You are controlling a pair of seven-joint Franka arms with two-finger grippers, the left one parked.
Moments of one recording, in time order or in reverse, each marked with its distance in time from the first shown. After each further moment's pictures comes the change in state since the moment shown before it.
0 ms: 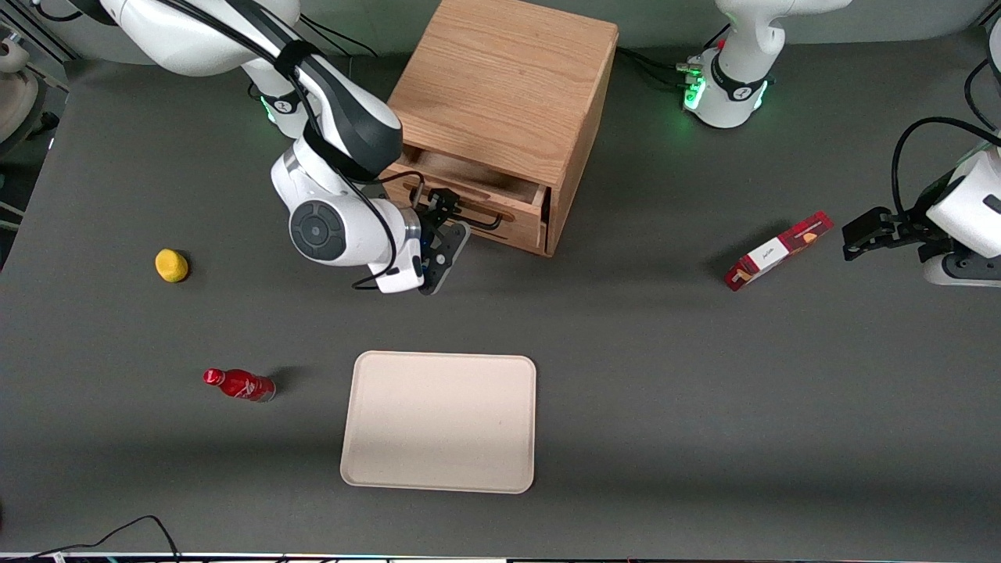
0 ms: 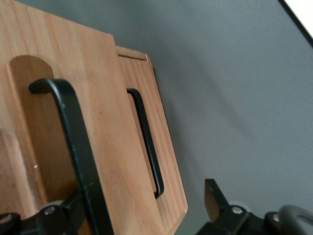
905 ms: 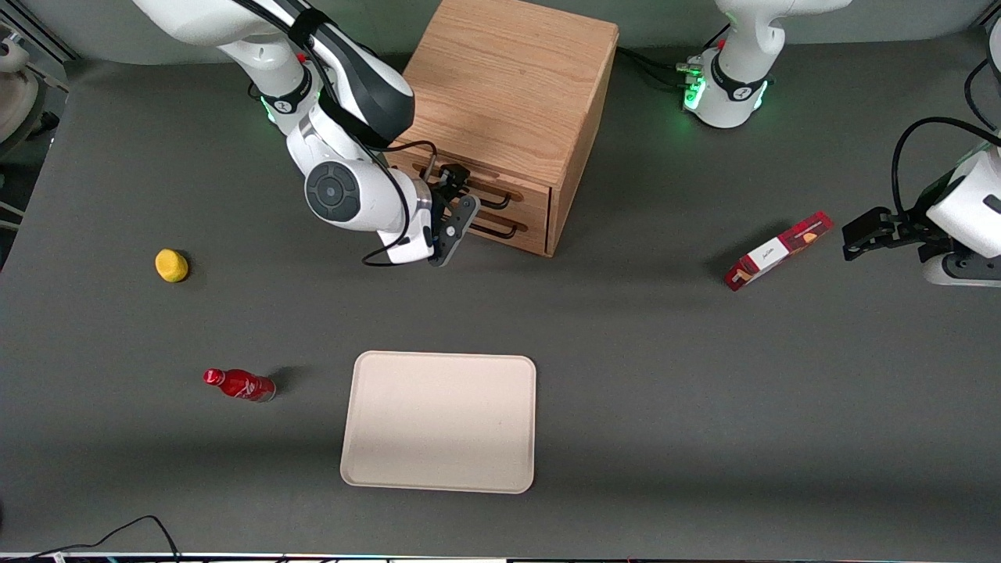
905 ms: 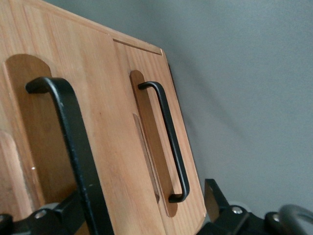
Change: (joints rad) arm -0.009 -0.079 0.053 -0.127 0.048 0.088 0.036
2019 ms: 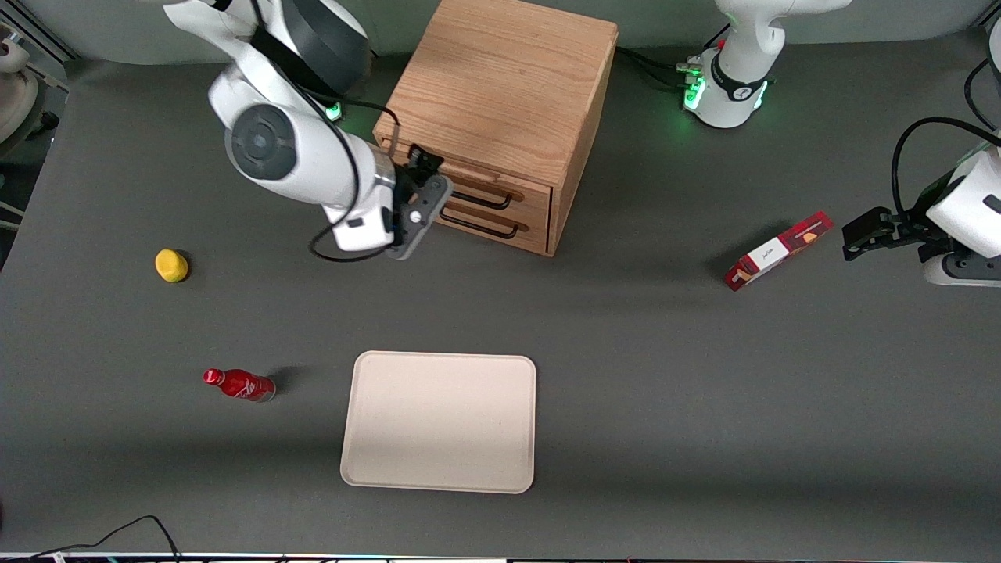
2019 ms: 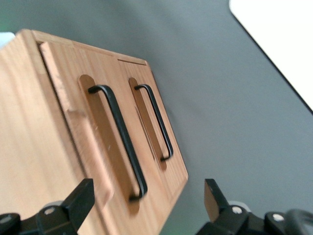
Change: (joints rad) arm -0.066 -0.055 0.014 0.337 -0.106 -0.351 0.141
